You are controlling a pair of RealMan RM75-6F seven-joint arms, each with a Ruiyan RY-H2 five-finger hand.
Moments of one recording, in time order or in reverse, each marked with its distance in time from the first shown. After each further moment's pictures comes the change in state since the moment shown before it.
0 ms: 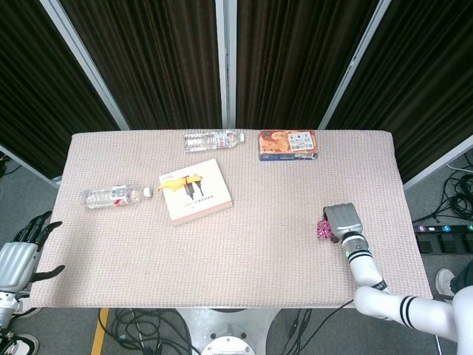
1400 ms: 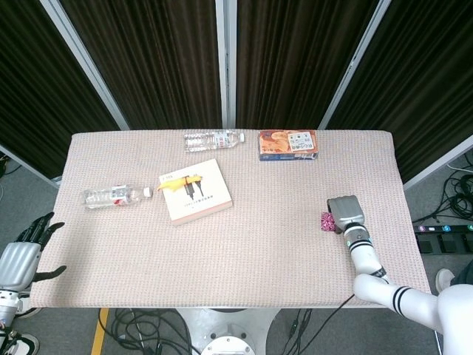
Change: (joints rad) left arm -0.007 -0.016 0.003 0.017 -0.014 -0.027 0.007; right arm 0.004 -0.085 0.027 0.248 -0.042 -0.118 0.062
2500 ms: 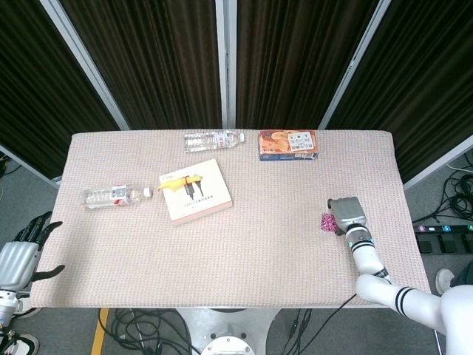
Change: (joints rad) left arm 0.001 0.008 -0.004 -0.005 -0.001 0.008 -0.004; right arm -0.005 0.019 0.002 -0.017 -0.001 -0.017 0.002
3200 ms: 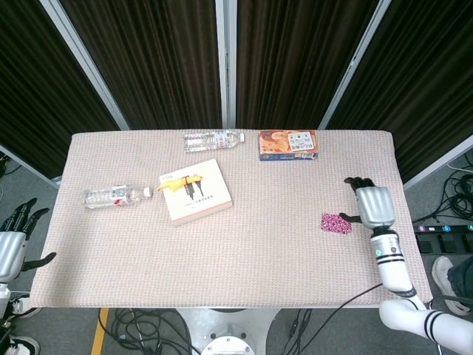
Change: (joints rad) left arm -0.006 0.039 -0.063 -0.071 -0.064 0.021 0.057; right arm -0.206 0.107 0.026 -0.092 -0.455 0.448 0.431
